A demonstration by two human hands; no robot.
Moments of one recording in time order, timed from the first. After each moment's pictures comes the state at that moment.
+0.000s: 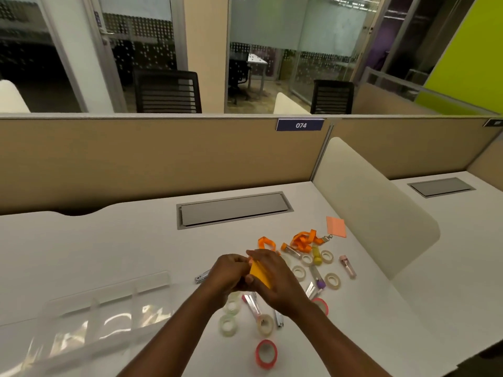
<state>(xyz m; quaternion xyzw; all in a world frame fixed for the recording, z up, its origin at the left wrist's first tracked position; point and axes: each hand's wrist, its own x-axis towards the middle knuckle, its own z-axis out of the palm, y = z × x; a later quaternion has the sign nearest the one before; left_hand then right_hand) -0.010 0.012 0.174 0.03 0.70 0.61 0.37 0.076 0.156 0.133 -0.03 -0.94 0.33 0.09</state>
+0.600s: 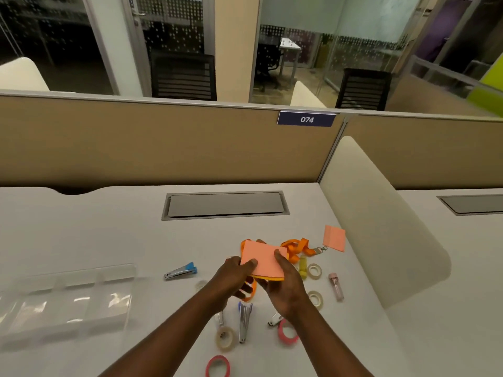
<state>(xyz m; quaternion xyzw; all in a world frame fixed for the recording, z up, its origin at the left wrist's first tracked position) 0.000 0.129 0.147 0.02 0.76 0.52 0.38 0.057 0.268 0.114 -0.26 -0.44 0.86 0.00</state>
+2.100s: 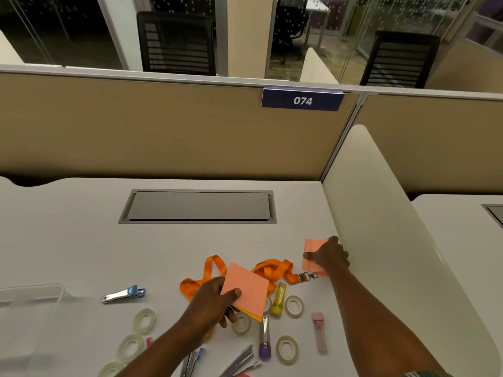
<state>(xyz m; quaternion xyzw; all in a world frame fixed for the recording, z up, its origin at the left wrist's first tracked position) -0.038 0.239 0.072 -0.04 0.74 0.59 0.32 -0.095 0.565 0.012 -0.46 -0.84 0.23 -0.15</state>
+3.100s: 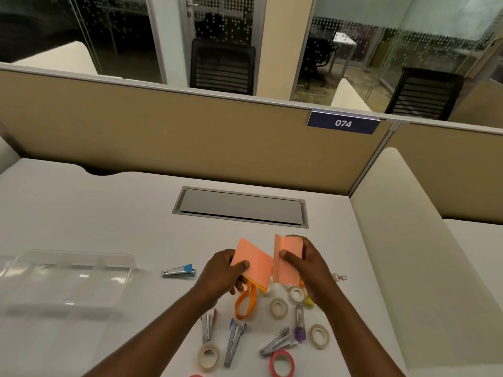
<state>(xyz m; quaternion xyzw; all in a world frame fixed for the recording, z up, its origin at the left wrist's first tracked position) -0.041 0.155 0.125 -0.01 0.79 0.56 0.23 -0.017 0.374 0.125 -0.17 -0.74 0.65 -0.03</state>
